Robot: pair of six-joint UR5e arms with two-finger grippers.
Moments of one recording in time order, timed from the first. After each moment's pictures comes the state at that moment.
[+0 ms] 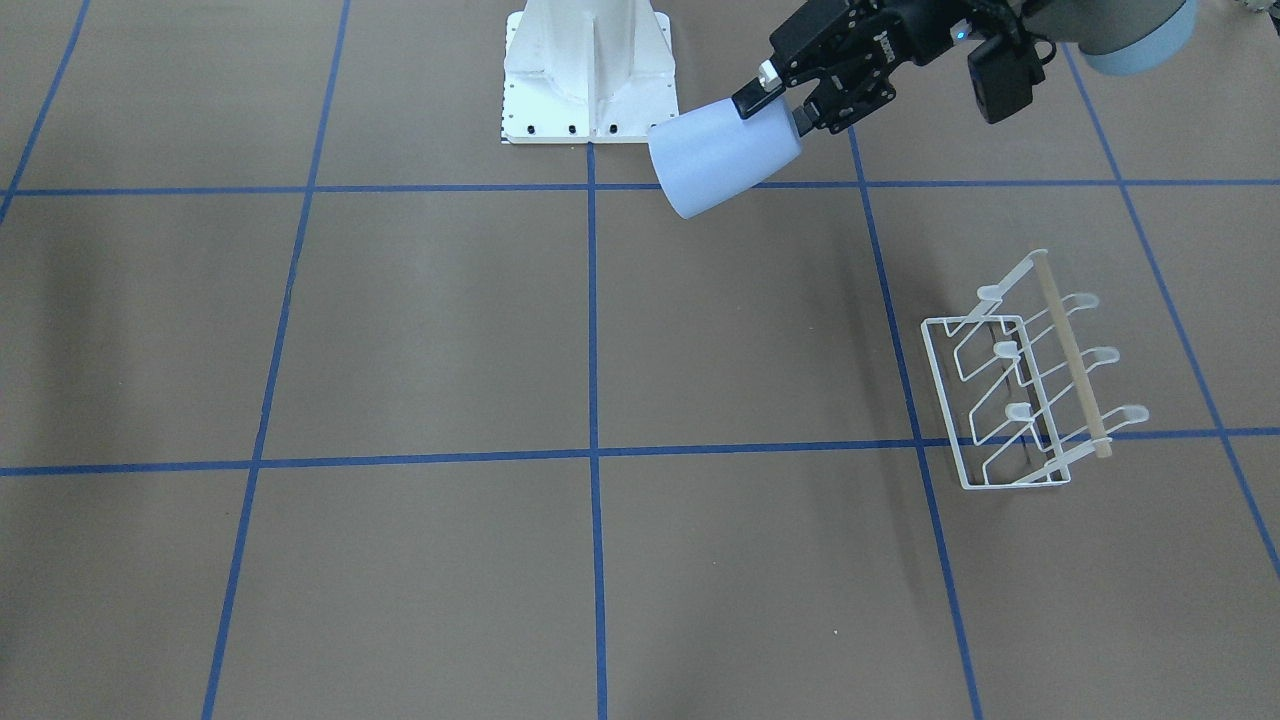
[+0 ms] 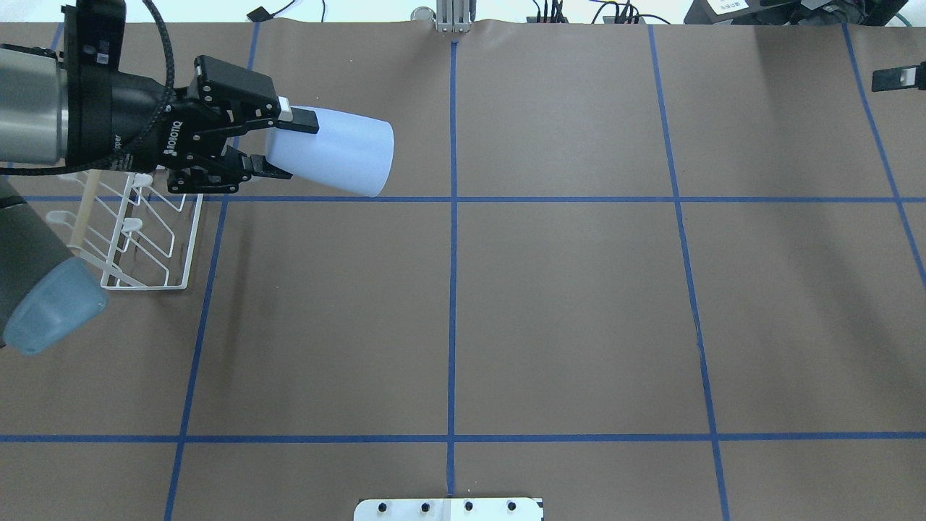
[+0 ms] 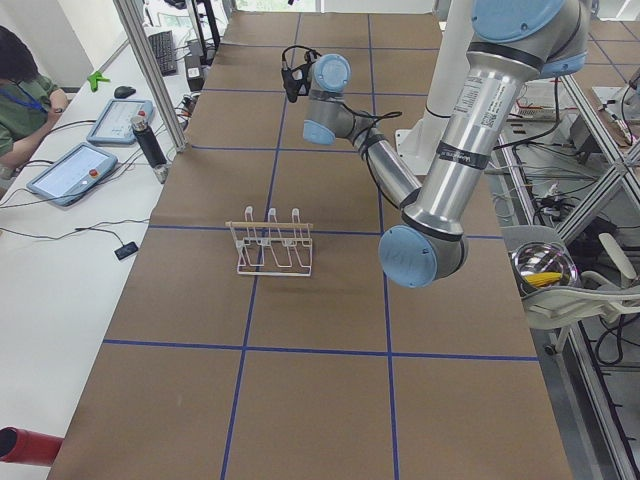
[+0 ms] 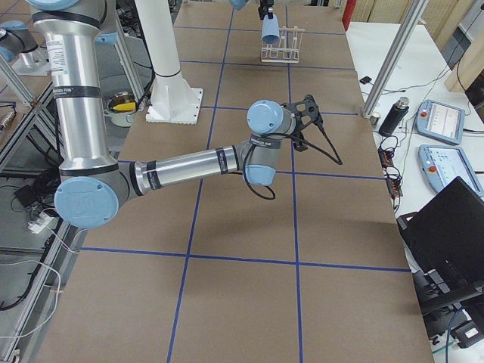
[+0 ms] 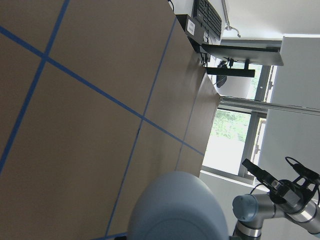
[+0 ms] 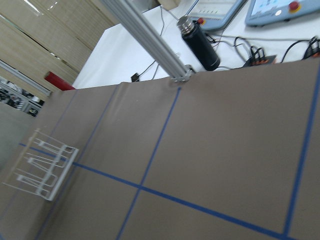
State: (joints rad) left arm -0.89 -1.94 -2.03 -2.42 -2.18 -1.85; right arm 1.42 -1.50 1.72 -0.45 2.50 0.82
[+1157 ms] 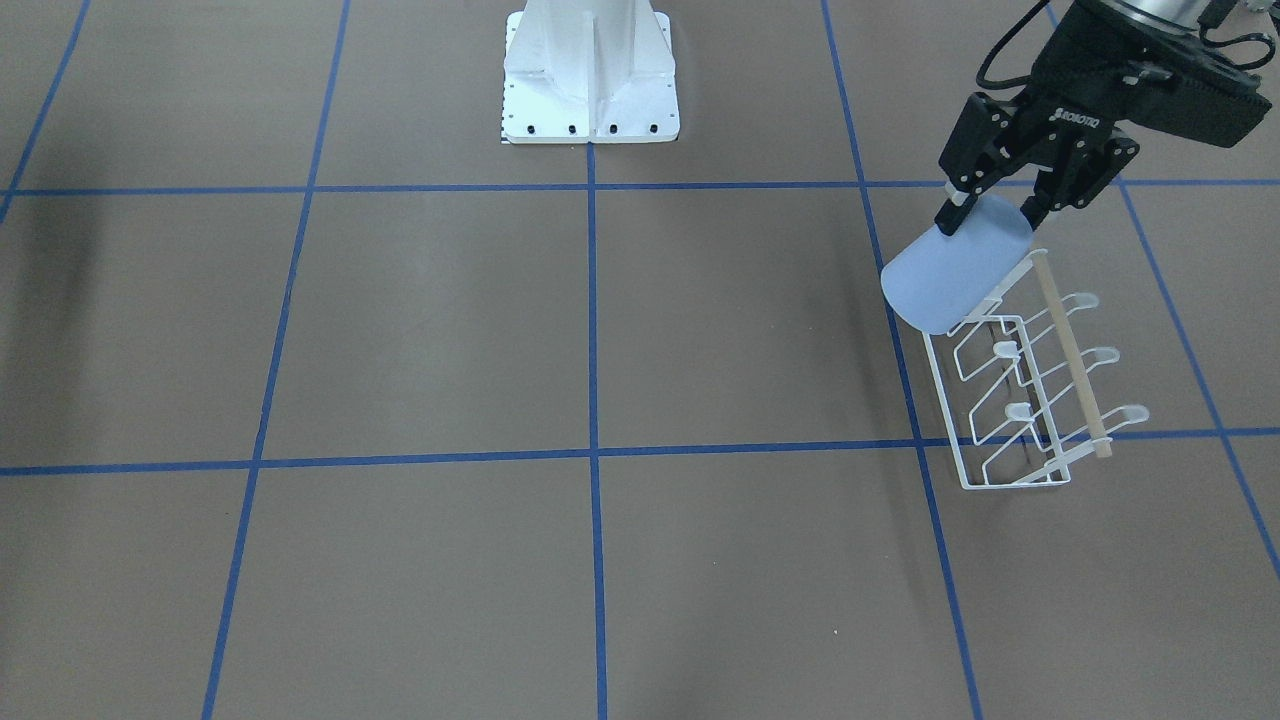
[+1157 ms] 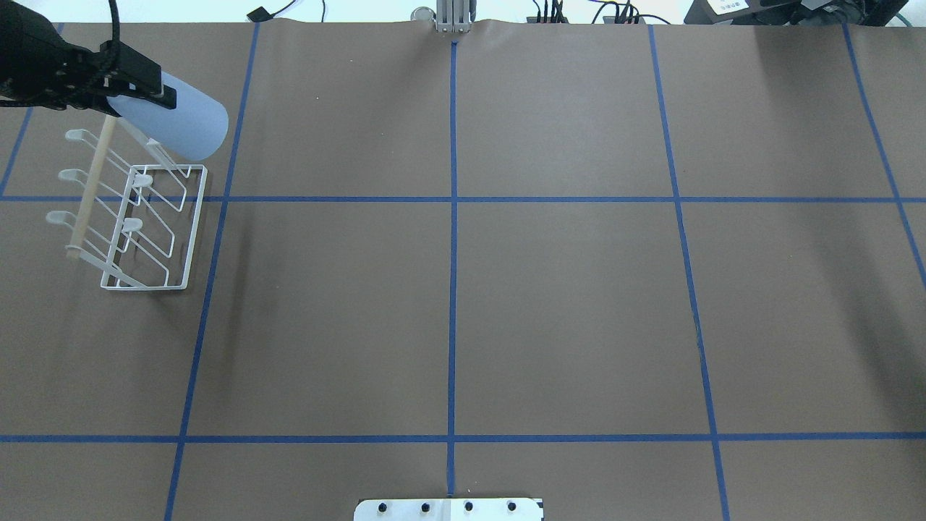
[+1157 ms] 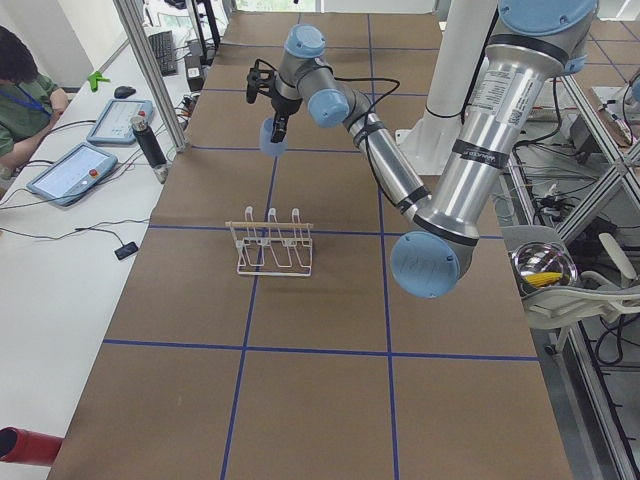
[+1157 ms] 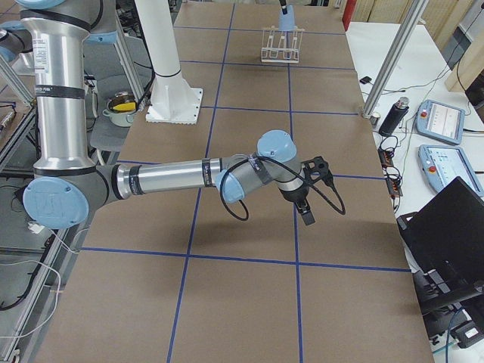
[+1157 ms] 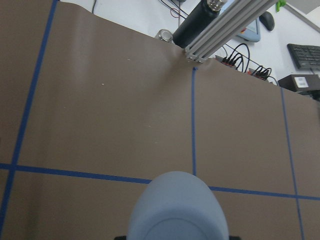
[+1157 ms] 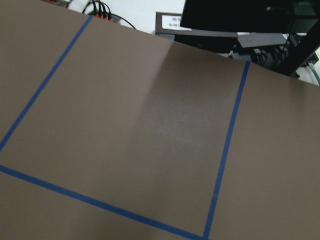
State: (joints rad) left arm -1.08 -1.92 -2.13 -1.57 -2.14 -0.92; right arm 1.50 -1.56 1.73 -1.26 2.24 0.10
